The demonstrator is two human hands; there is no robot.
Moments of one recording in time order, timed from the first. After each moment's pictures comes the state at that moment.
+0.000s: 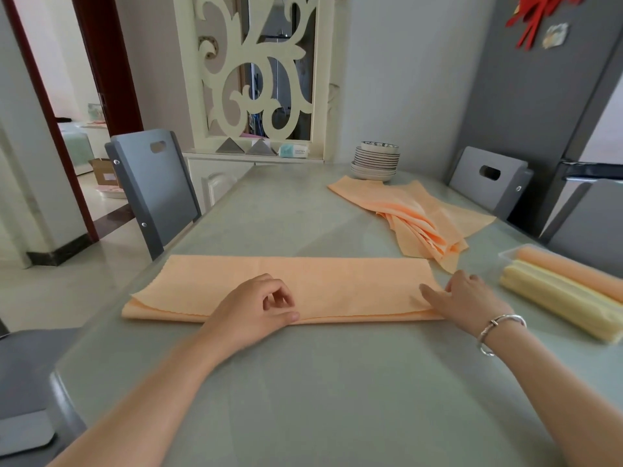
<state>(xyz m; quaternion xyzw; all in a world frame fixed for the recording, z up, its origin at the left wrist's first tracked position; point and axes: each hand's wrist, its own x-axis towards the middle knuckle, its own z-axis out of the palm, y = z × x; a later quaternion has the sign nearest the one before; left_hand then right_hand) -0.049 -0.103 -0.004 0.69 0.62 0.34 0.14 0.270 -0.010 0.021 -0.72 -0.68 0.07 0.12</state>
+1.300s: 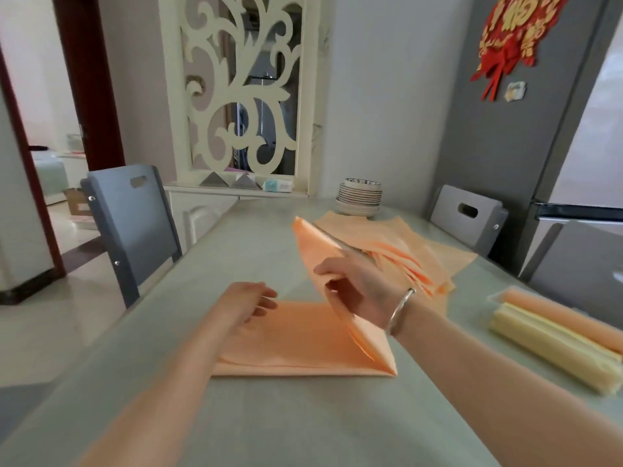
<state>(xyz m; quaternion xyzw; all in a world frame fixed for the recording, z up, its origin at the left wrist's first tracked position) -0.049 -0.028 0.049 0.45 0.67 0.45 0.39 0.131 -0.013 0.102 -0.35 -0.57 0.64 0.37</state>
